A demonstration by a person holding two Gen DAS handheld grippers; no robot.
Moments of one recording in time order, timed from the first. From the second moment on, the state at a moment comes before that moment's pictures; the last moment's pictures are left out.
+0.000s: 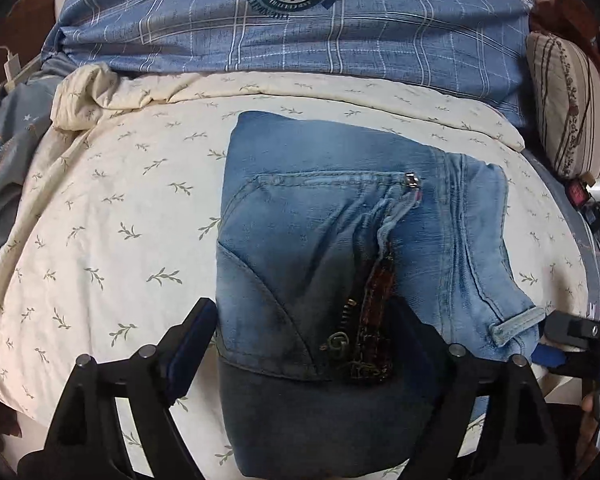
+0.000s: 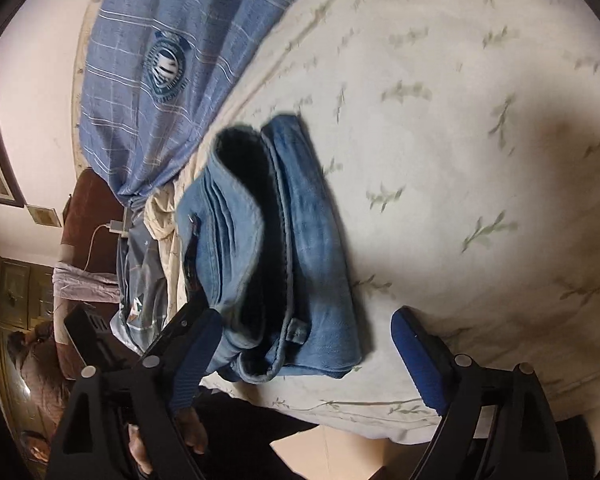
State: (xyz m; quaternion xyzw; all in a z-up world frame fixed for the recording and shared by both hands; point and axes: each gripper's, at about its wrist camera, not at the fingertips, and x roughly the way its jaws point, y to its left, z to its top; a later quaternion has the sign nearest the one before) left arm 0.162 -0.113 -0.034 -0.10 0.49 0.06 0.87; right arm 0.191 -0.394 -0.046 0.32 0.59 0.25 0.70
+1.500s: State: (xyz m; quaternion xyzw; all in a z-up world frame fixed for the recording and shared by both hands) left arm 0.153 -0.094 -0.012 -0.15 0.43 0.02 0.89; right arm 0.277 -0.359 -0.020 0.31 0.55 0.20 0.75
